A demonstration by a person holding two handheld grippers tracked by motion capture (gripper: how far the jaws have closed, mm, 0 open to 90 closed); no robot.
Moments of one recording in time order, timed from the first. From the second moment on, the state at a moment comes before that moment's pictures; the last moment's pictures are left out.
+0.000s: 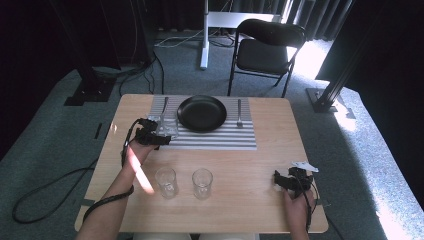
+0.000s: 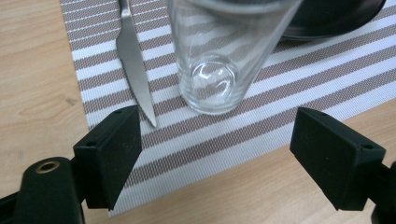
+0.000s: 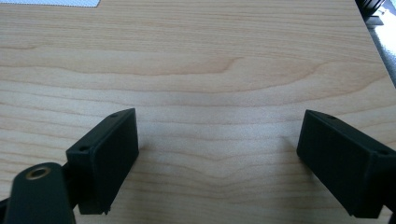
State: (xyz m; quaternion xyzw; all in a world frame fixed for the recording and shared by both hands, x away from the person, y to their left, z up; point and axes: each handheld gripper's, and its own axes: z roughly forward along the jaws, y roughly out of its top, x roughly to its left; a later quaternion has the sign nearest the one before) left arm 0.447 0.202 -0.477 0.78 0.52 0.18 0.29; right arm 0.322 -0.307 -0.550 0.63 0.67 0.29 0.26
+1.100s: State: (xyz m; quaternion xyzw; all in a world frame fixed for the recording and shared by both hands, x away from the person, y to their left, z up) left arm 0.387 0.232 -0.498 0.77 0.54 0.19 0.30; right arm 0.322 -0.307 -0.550 0.63 0.67 0.29 0.26
